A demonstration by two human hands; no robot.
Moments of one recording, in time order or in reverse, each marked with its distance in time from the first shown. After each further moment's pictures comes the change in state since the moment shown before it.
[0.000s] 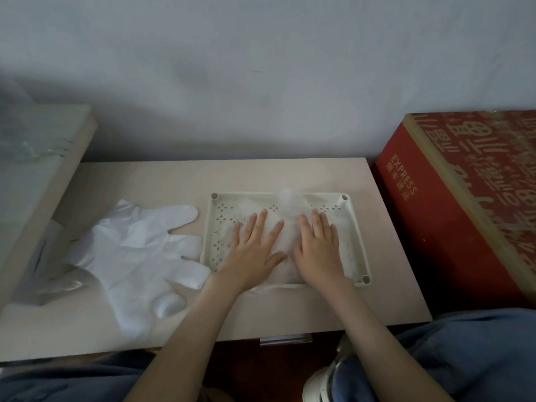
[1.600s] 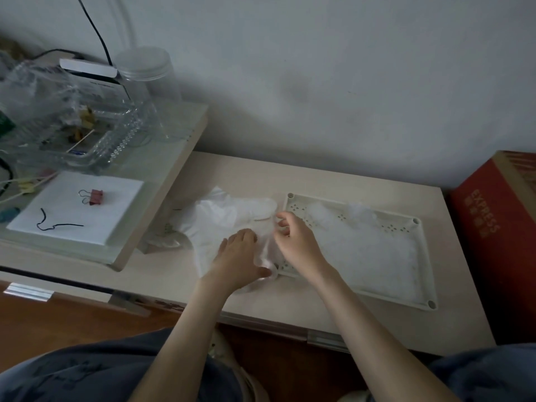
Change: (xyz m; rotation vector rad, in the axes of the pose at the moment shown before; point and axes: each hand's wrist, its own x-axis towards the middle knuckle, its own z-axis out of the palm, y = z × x) left_hand -0.105 -0.087 -0.030 -0.296 0.059 -0.446; right_hand -0.010 -0.152 0.000 0.703 -0.200 -0.165
